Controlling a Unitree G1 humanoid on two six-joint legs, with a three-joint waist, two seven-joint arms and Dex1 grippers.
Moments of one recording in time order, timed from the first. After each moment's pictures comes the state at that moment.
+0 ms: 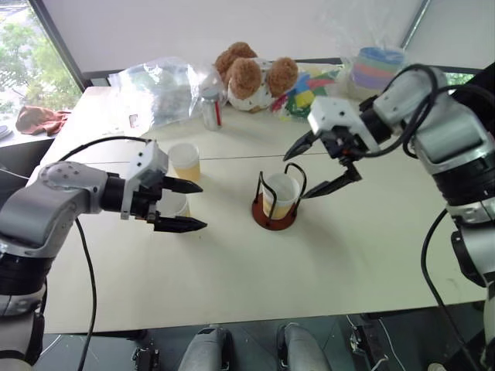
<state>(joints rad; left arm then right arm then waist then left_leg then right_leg) -0.61 0.96 -0.02 -0.17 -0.59 0.70 -1.28 -1.24 -0.86 0.41 0.23 0.30 0.41 1.59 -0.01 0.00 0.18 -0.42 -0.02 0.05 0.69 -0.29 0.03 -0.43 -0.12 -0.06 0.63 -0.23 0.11</state>
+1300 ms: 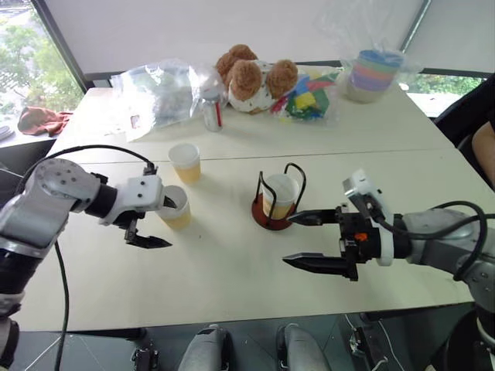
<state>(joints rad) -0.57 1.06 -0.18 -0.07 -0.21 0.33 -1.43 -0.35 -0.85 -0.17 -0.68 1.01 1.09 0.79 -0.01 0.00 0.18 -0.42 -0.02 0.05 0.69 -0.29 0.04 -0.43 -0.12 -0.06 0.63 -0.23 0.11</state>
